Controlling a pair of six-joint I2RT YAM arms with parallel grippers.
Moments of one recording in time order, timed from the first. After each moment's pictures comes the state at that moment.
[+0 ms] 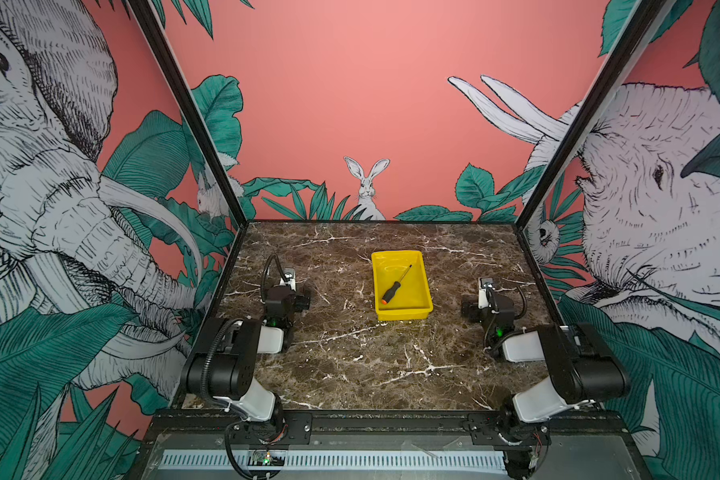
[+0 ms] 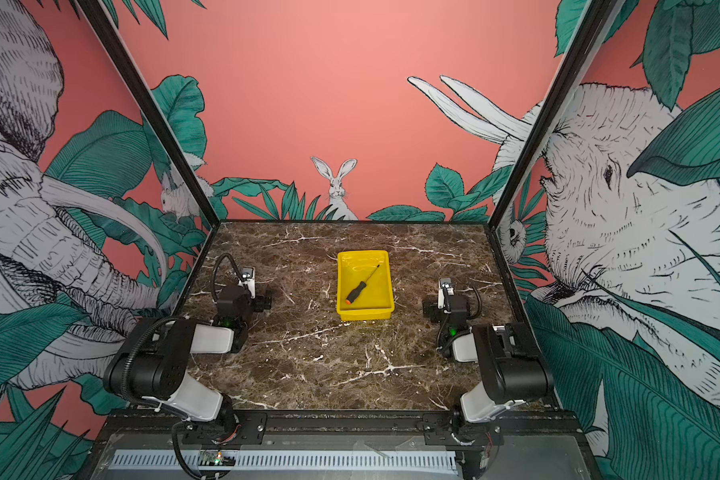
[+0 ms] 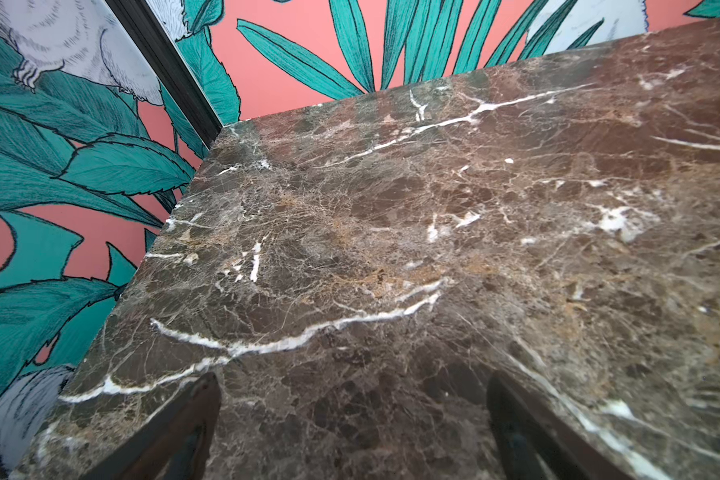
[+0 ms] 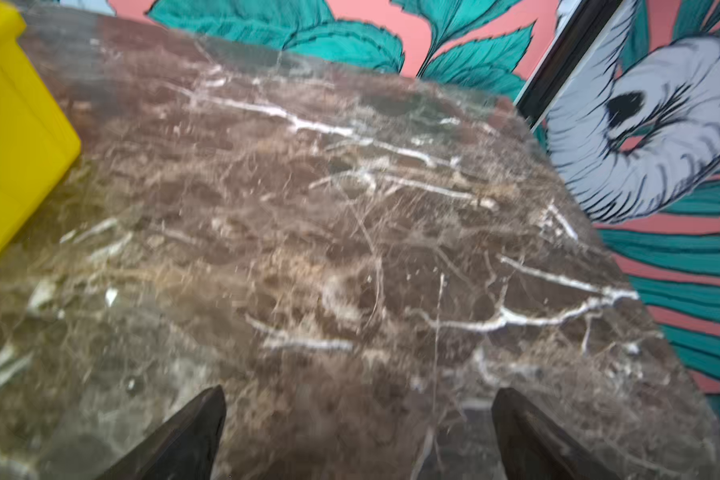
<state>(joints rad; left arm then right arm) -0.10 1.56 0.38 0.81 -0.19 0.16 0.09 1.55 0.32 0.82 0.16 -0.13</state>
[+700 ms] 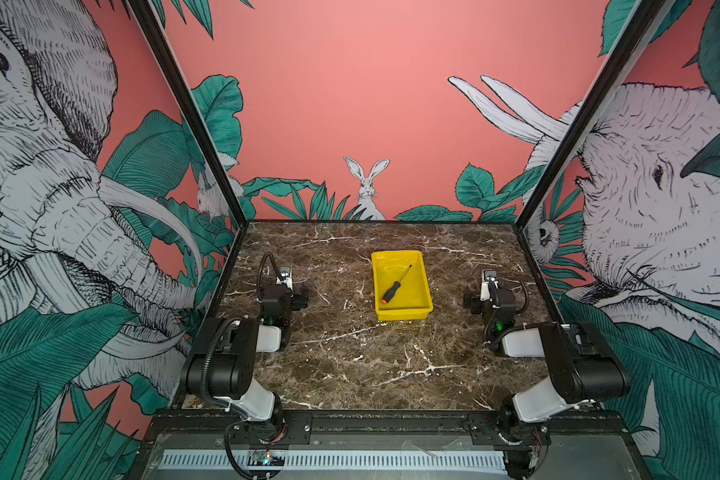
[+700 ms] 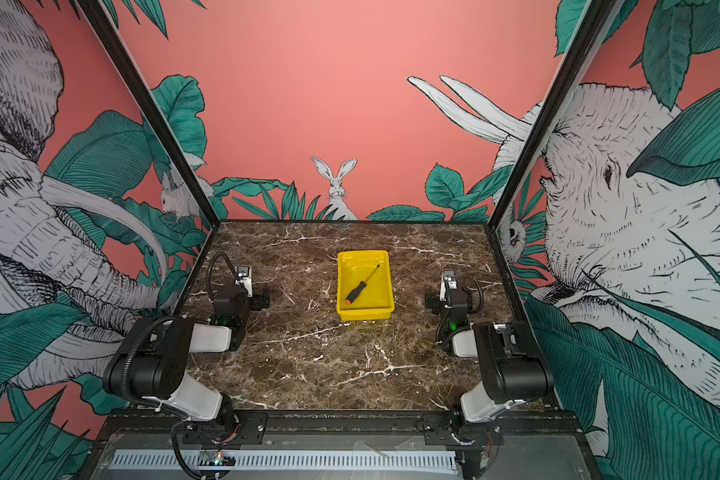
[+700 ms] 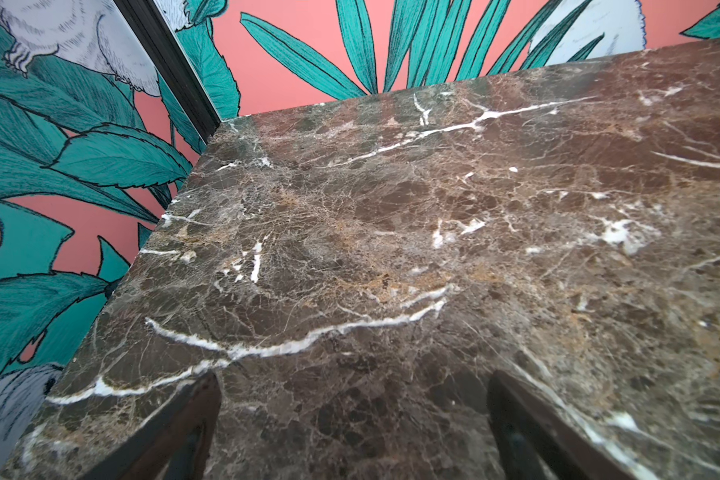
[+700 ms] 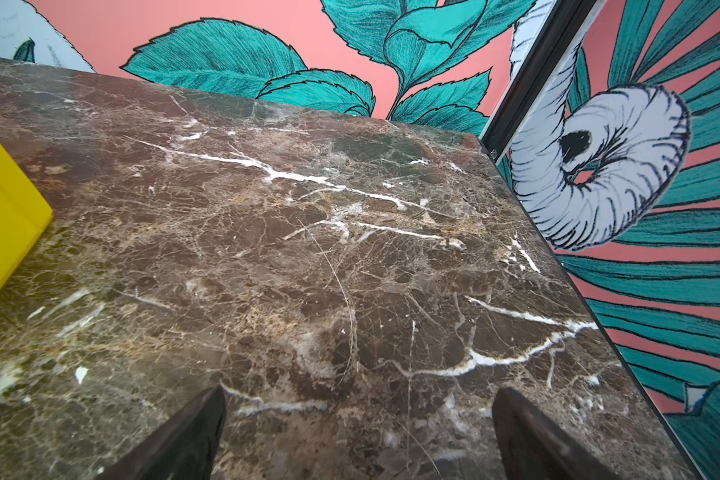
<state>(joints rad) -0.07 1.56 0.39 0.79 -0.15 0.13 0.08 1.55 0.36 0.83 0.20 -0.12</state>
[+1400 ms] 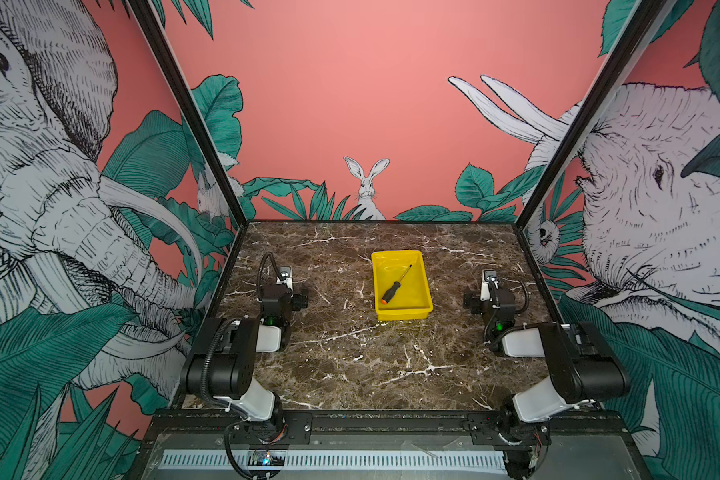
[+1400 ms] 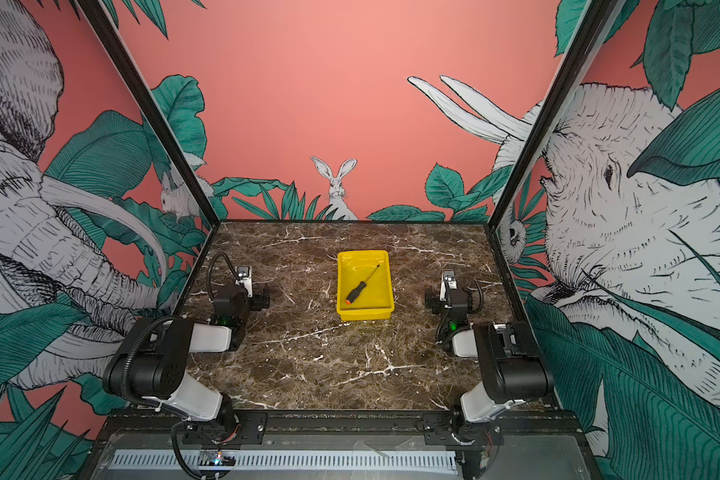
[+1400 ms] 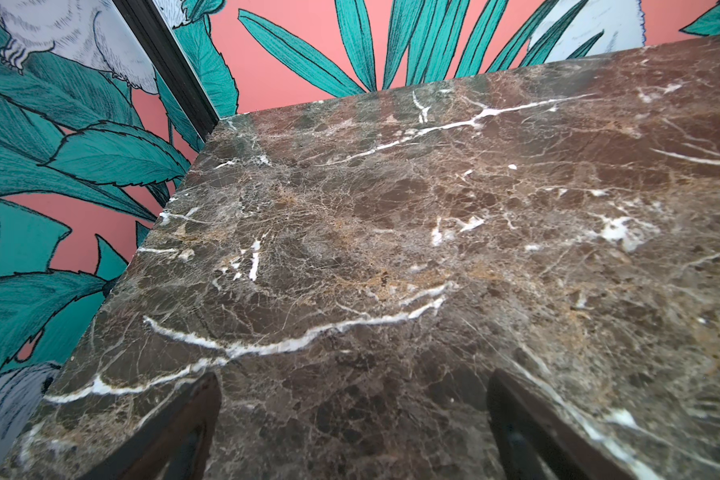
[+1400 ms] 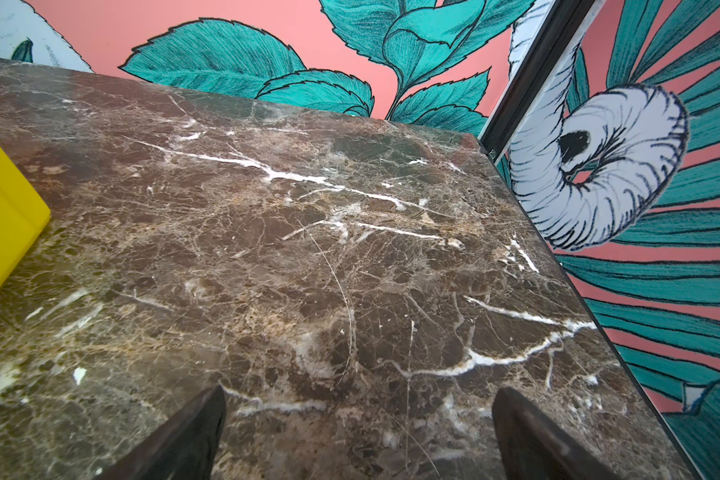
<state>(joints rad) -0.07 1.56 0.39 0.79 -0.15 0.13 0.08 1.55 0.36 0.83 0.20 -0.12</state>
